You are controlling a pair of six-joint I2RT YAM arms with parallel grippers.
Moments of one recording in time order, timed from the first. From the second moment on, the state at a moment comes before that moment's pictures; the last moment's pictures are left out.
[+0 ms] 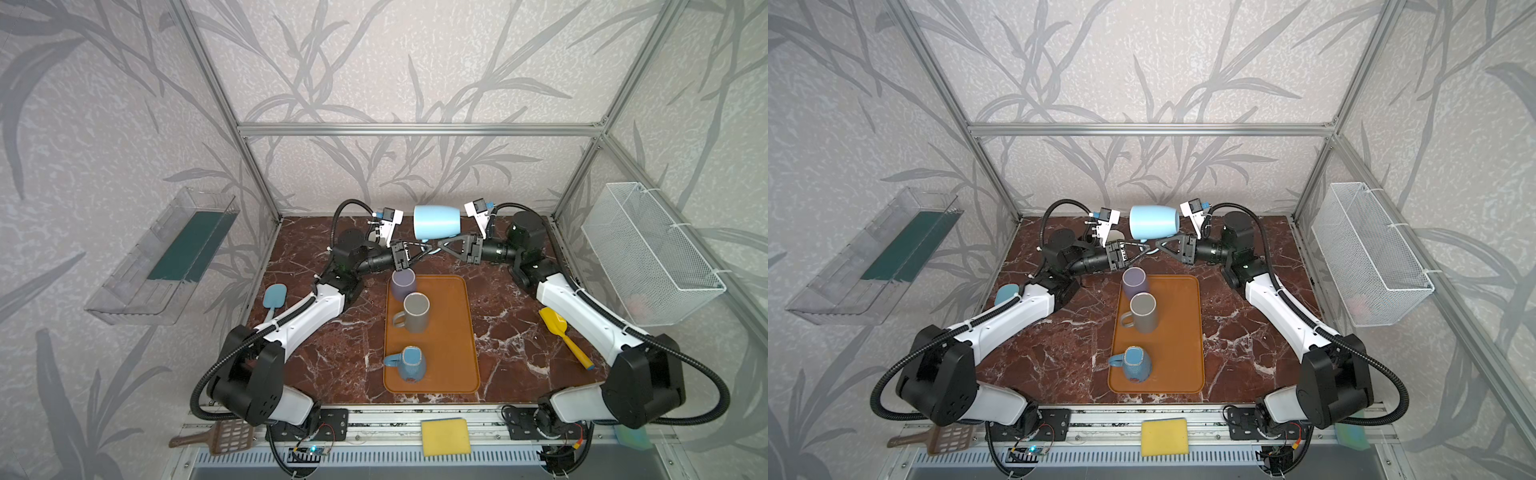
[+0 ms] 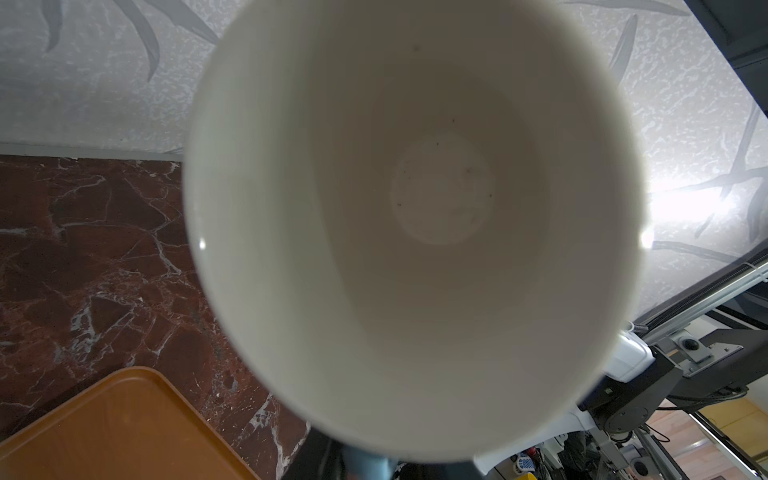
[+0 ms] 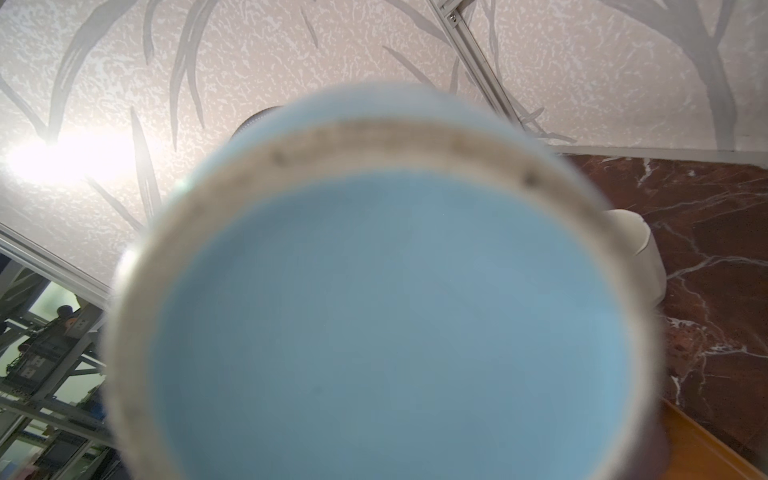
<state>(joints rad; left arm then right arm) -0.45 1.46 0.98 0.57 0.86 -0.86 0.35 1.42 1.12 0.24 -1.03 0.66</state>
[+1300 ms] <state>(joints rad) -0.45 1.48 0.98 0.69 0.90 -0.92 0.35 1.44 1.12 0.28 -1.09 0.63</state>
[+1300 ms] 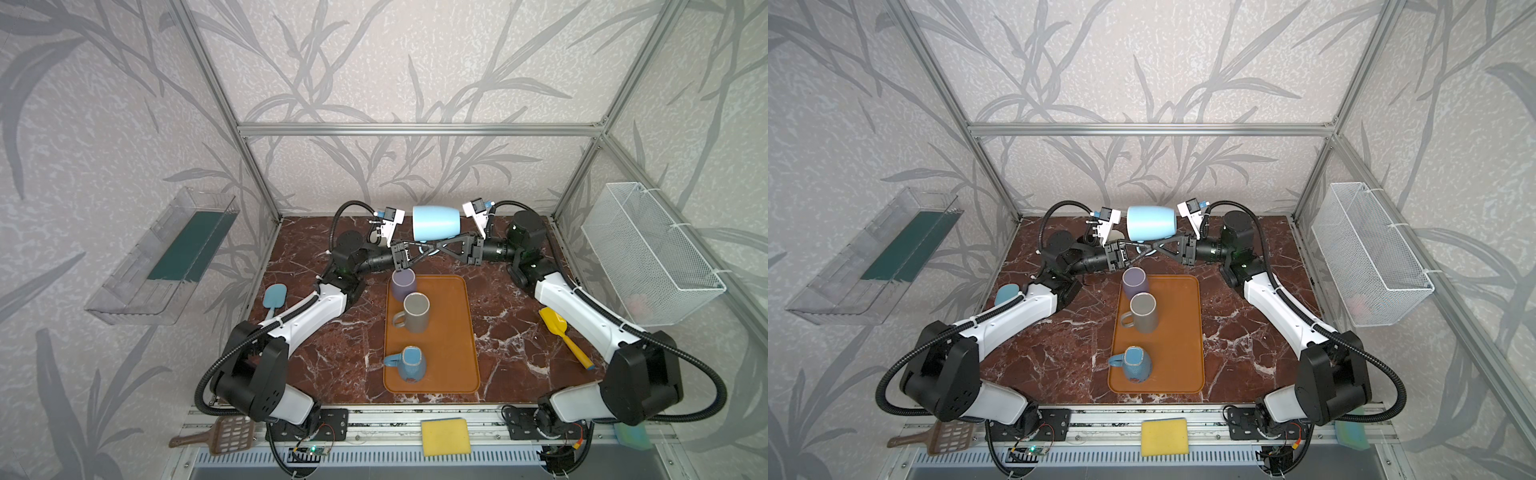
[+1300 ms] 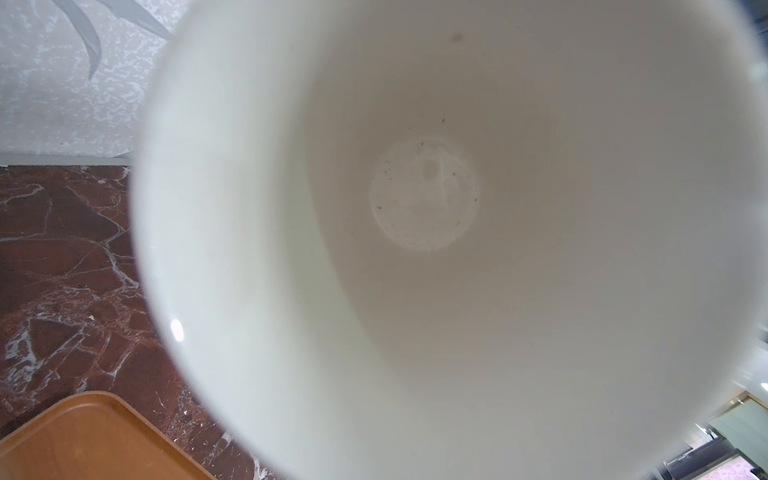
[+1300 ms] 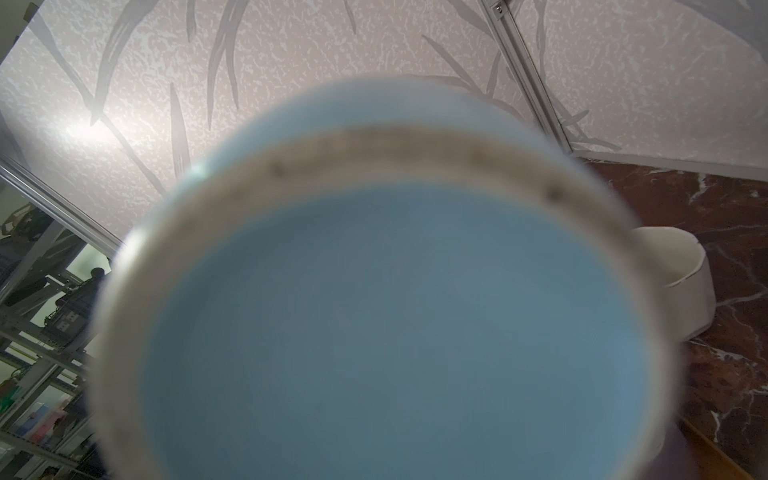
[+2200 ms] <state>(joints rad) -0.46 1.44 0.98 0.53 0.79 -0.88 0.36 1.44 1.08 0.24 -1.04 0.58</state>
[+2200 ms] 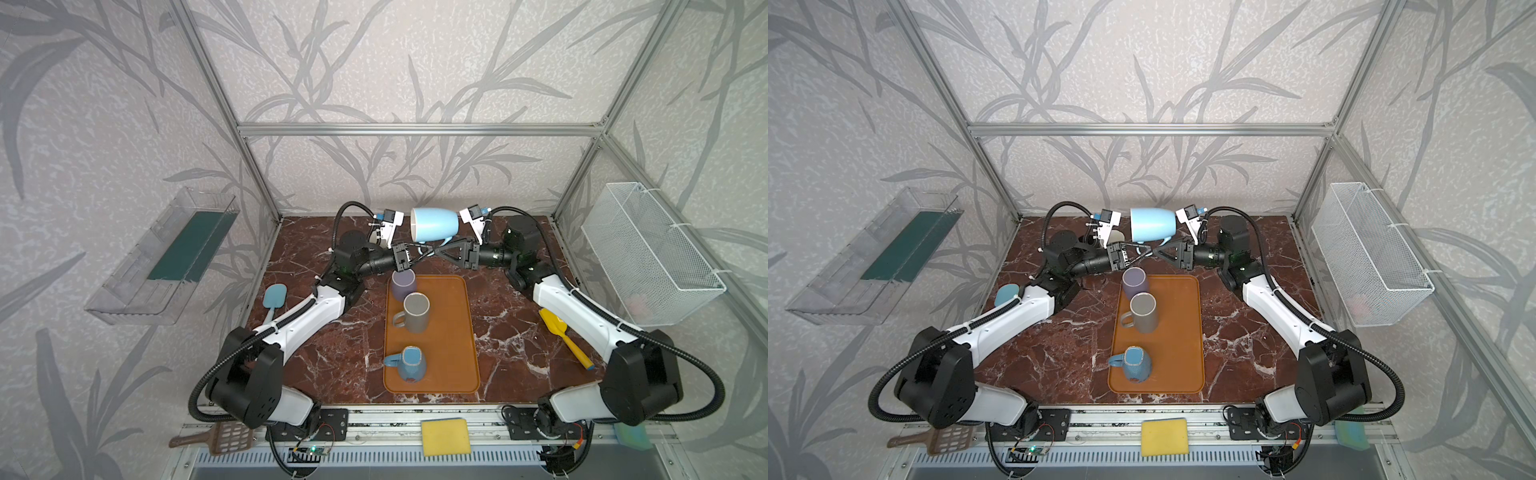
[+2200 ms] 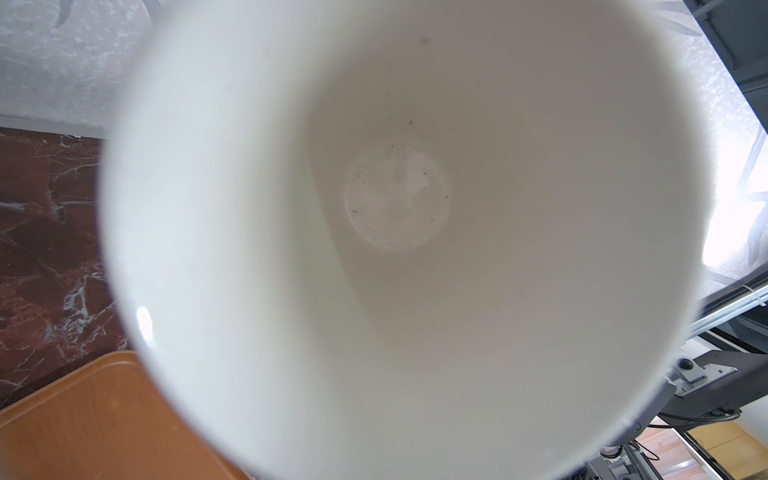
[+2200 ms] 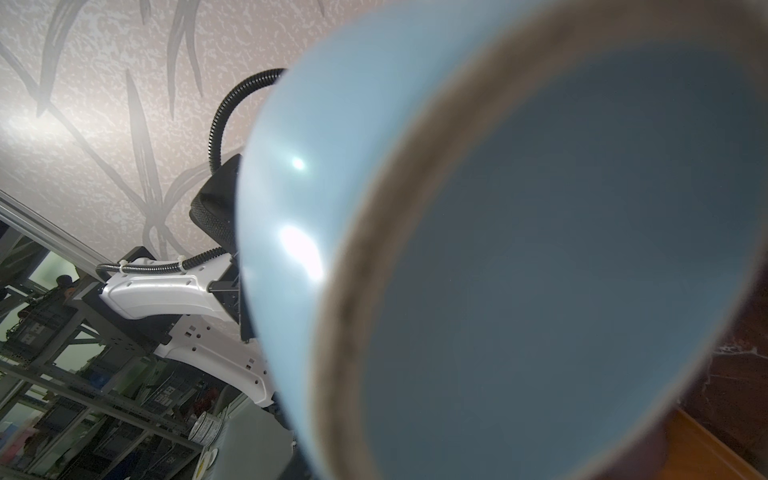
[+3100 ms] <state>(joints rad) -0.43 1.48 1.12 0.05 0.54 -0.66 0.26 1.35 0.96 0.19 -0.99 0.57</state>
